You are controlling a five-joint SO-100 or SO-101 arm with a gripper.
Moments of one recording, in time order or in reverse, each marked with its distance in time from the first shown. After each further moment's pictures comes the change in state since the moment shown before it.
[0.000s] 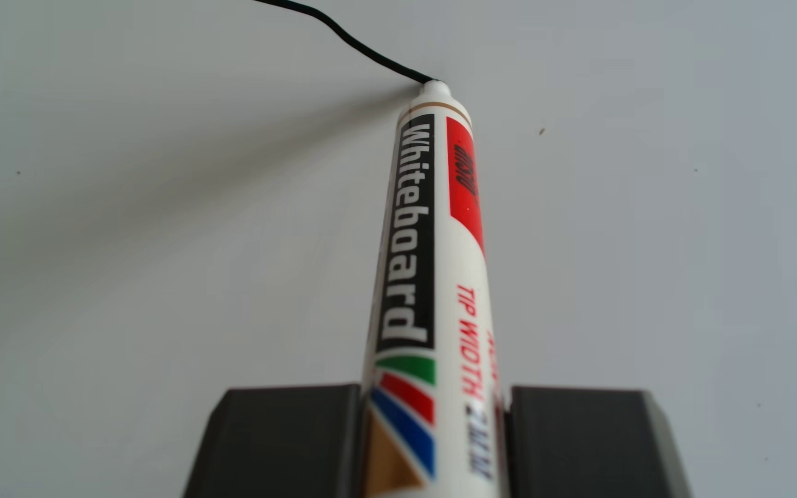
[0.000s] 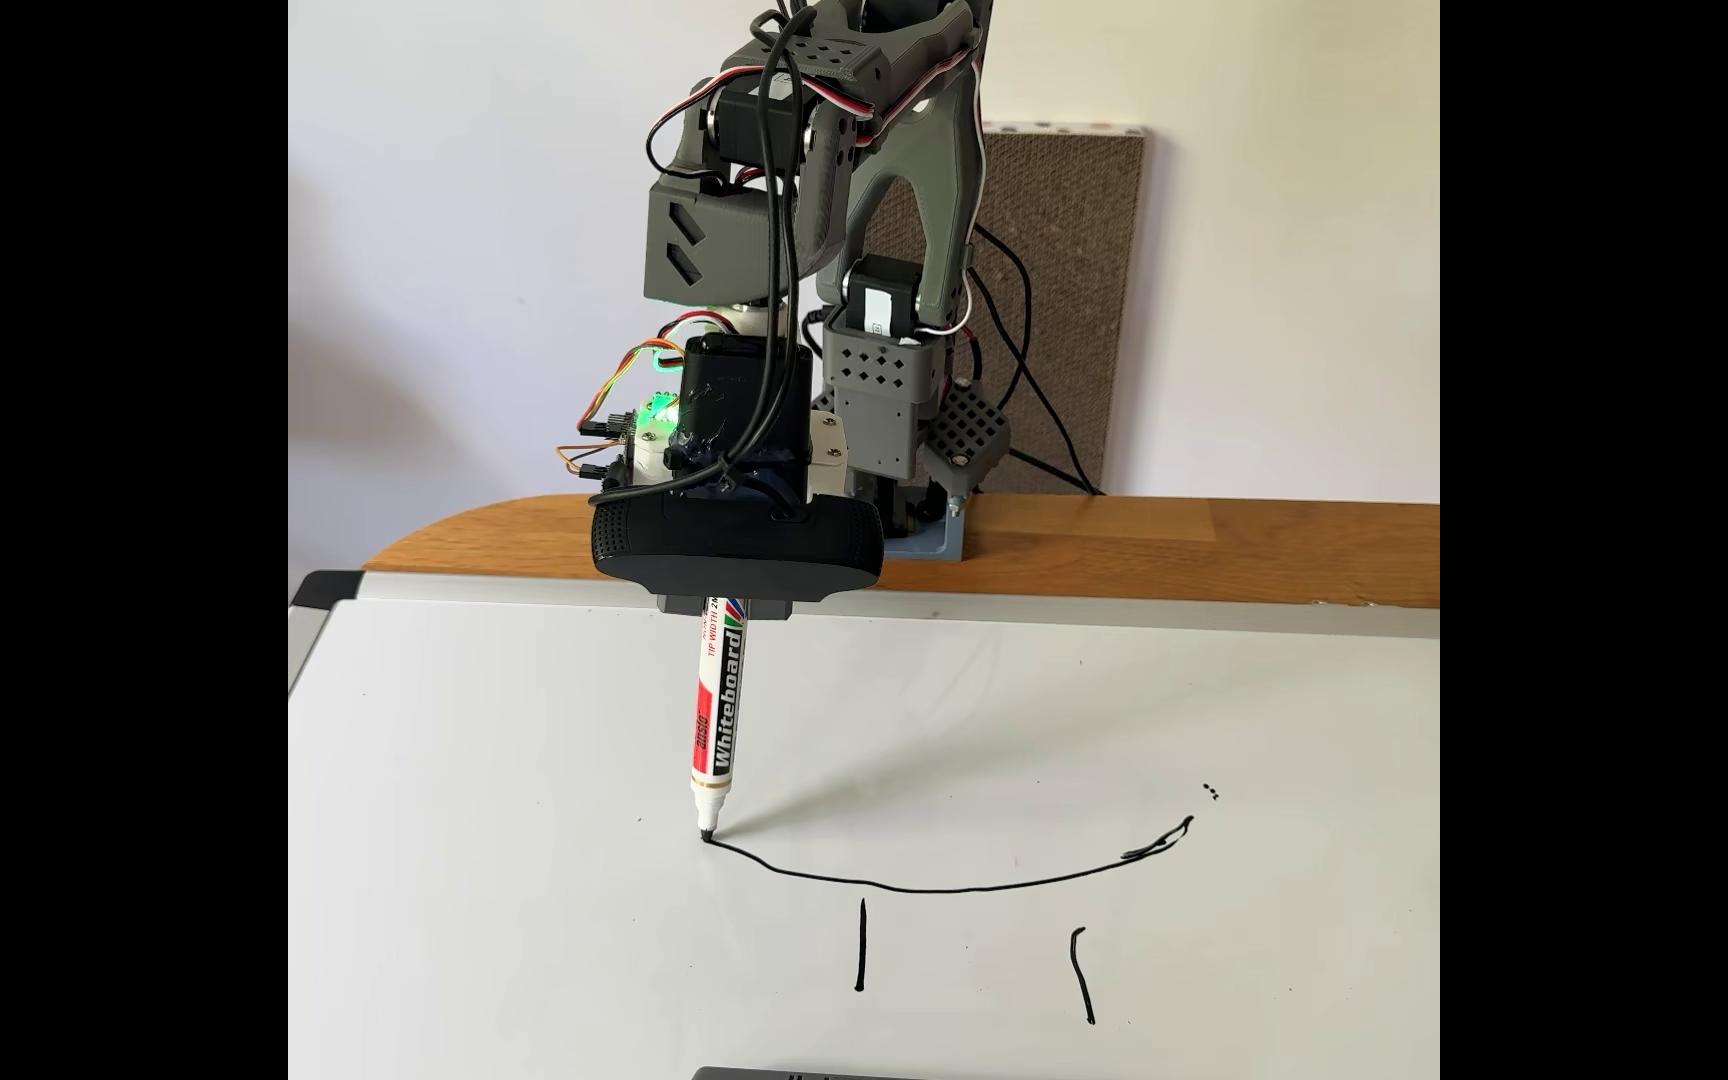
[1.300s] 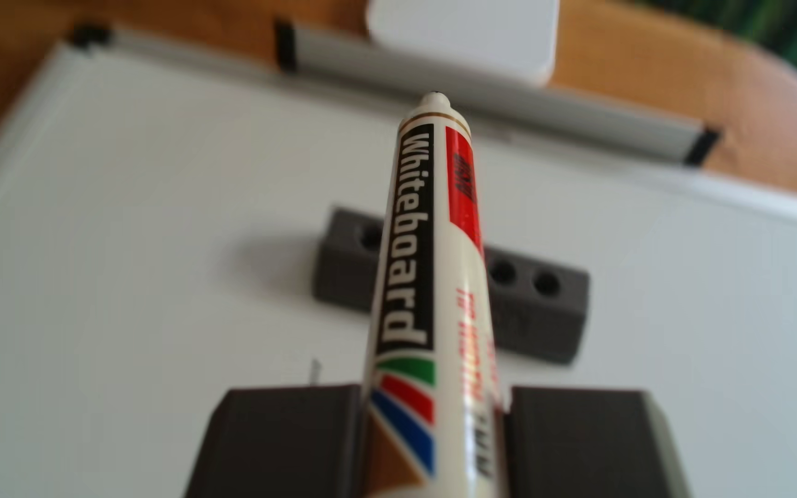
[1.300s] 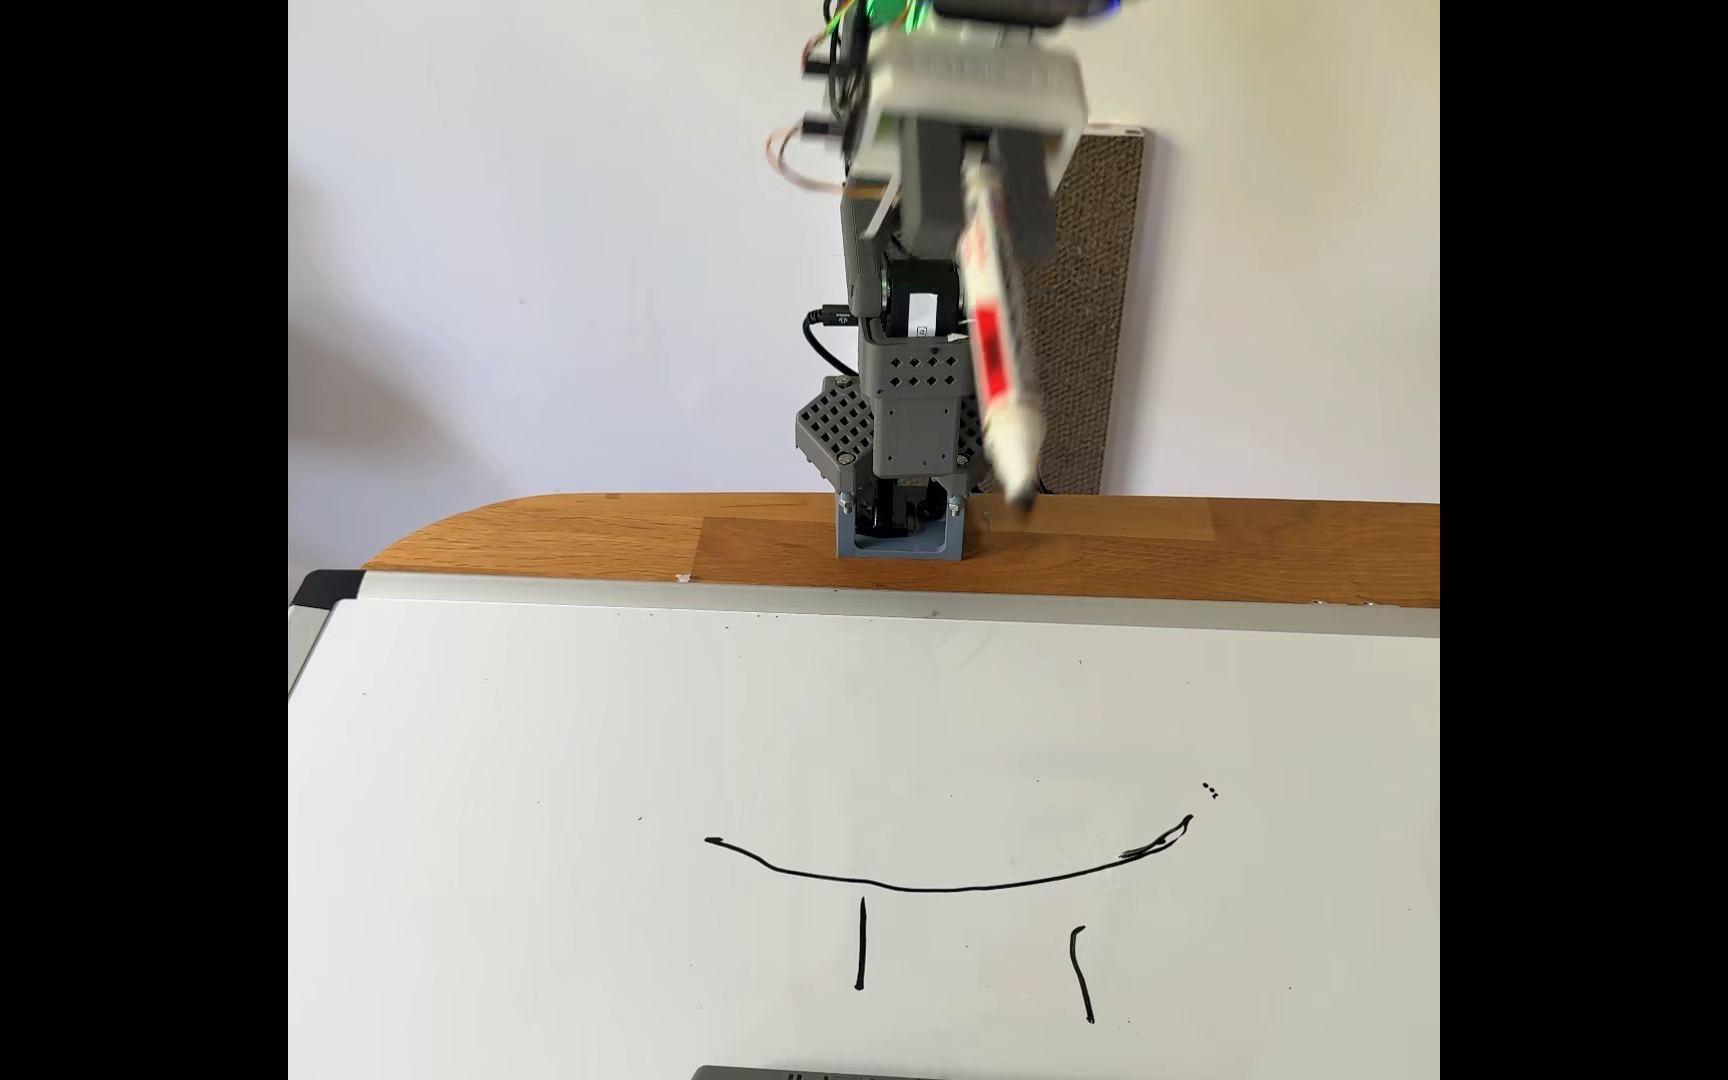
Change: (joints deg) arm -27.5 61.1 7.2 -3.8 18.5
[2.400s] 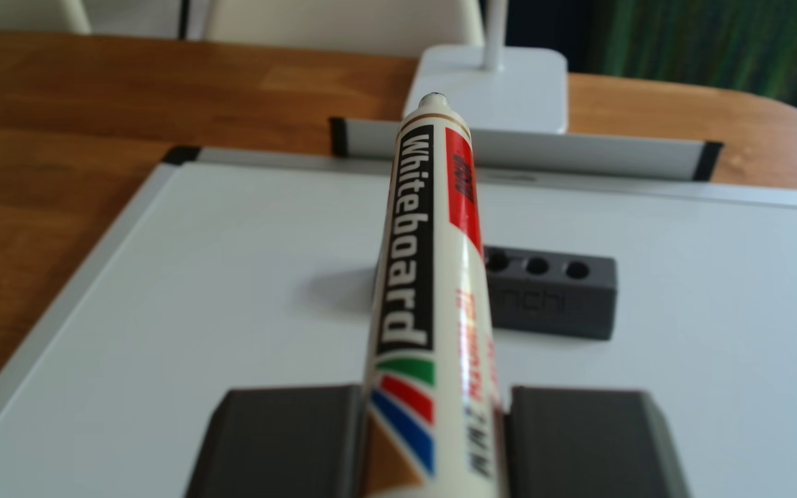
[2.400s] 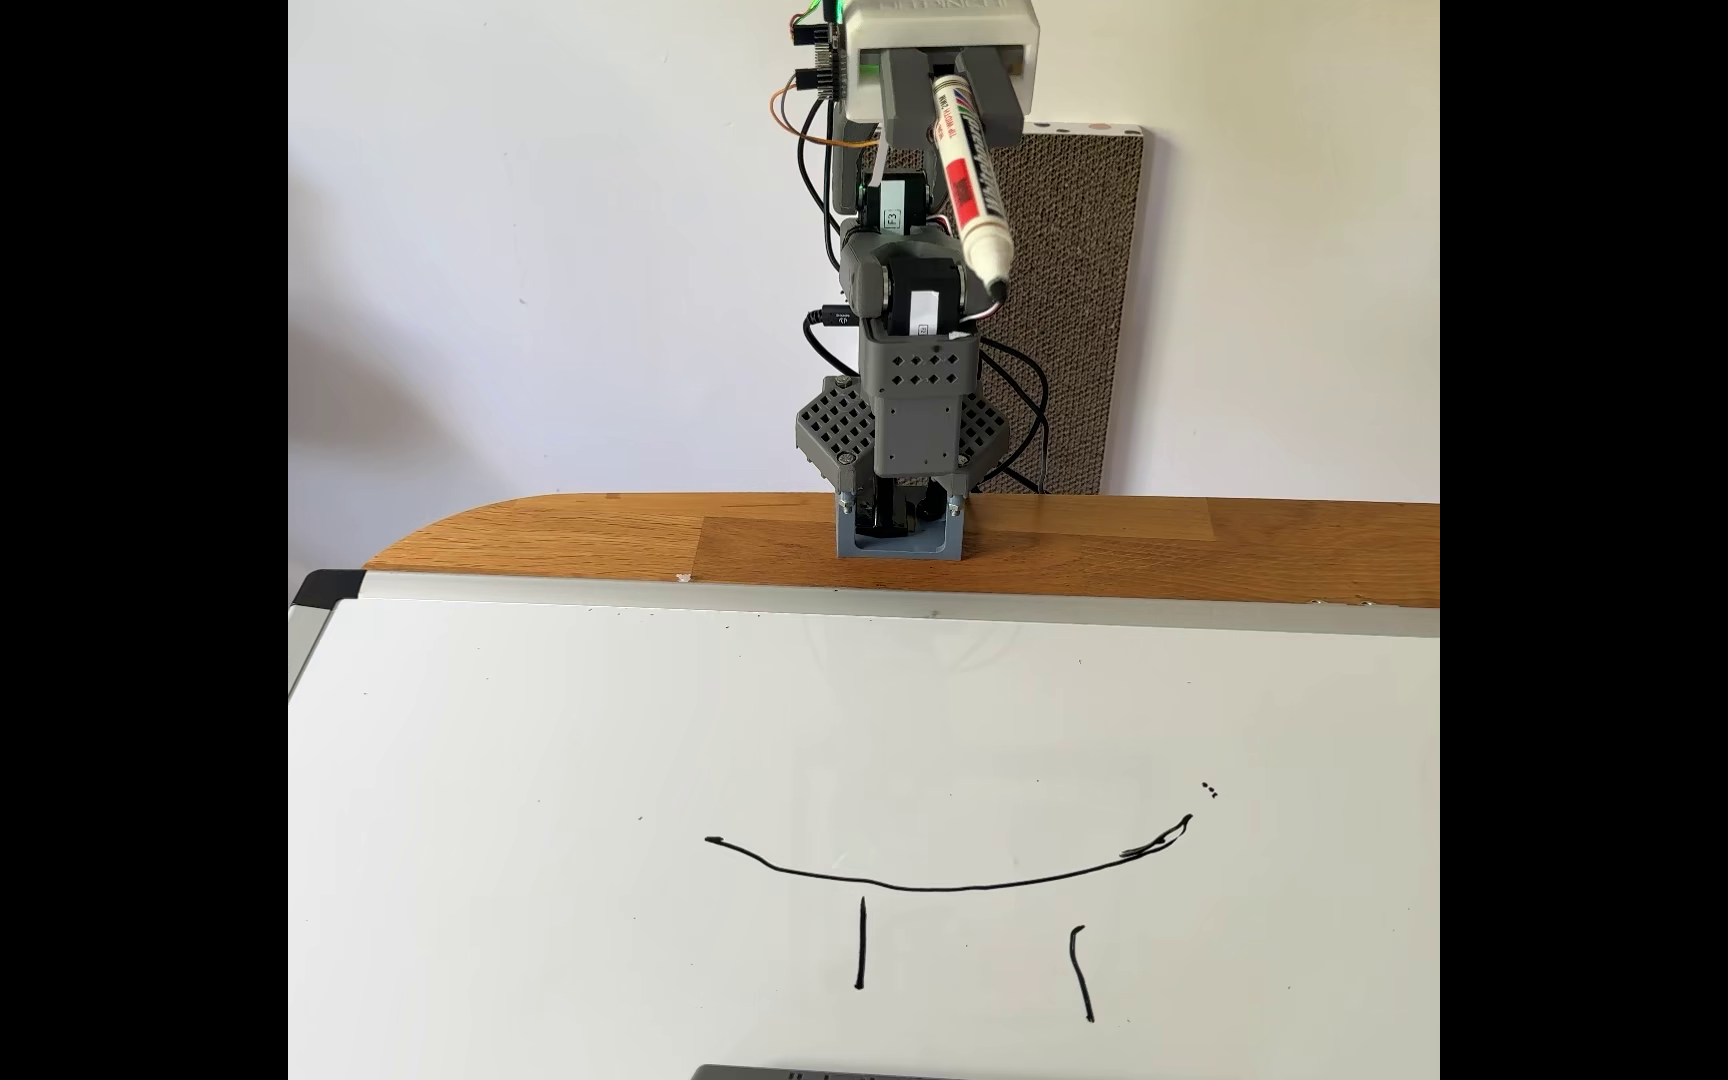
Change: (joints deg) arm 3.4 26.2 -2.5 21.2 7.7
